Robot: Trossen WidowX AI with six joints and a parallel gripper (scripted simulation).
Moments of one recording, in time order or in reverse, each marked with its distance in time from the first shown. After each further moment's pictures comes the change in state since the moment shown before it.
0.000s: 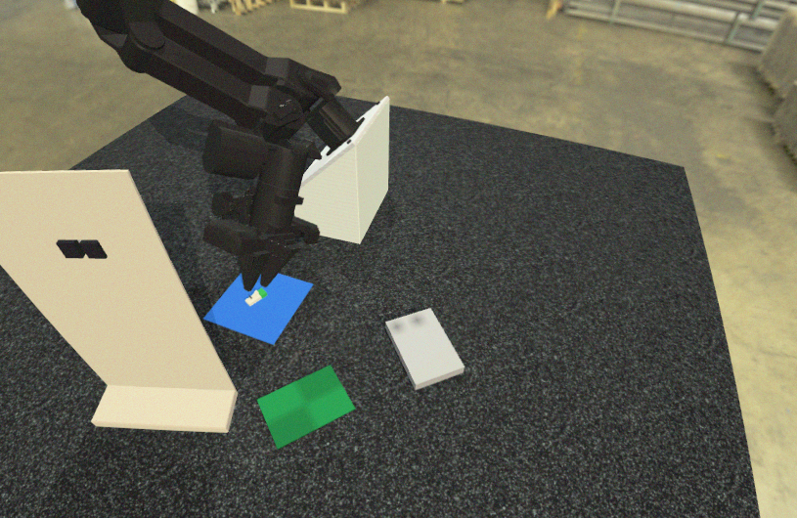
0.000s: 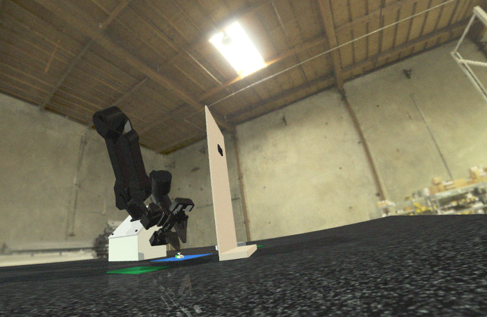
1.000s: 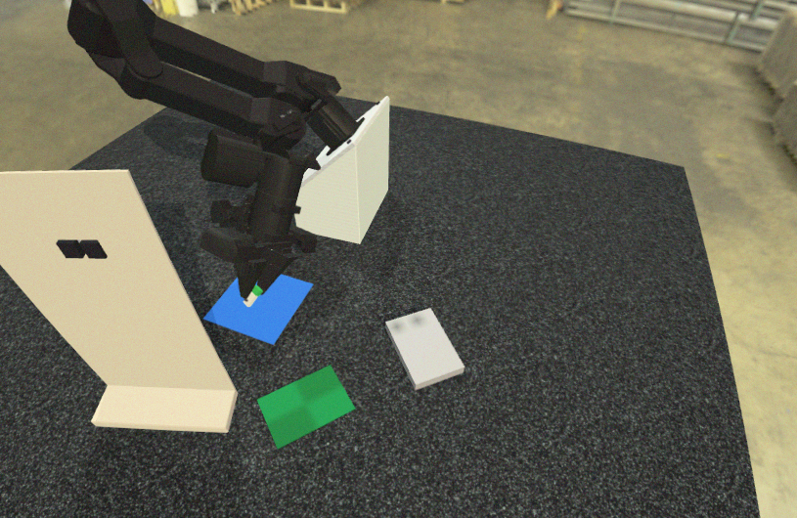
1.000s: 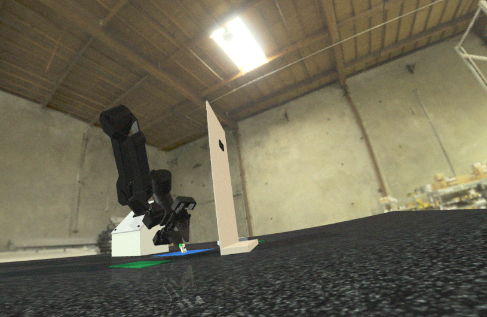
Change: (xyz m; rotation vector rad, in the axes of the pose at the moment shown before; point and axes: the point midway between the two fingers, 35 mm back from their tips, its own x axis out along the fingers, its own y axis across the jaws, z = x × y) arm 0.013 0.000 0.003 0.019 -0.011 0.020
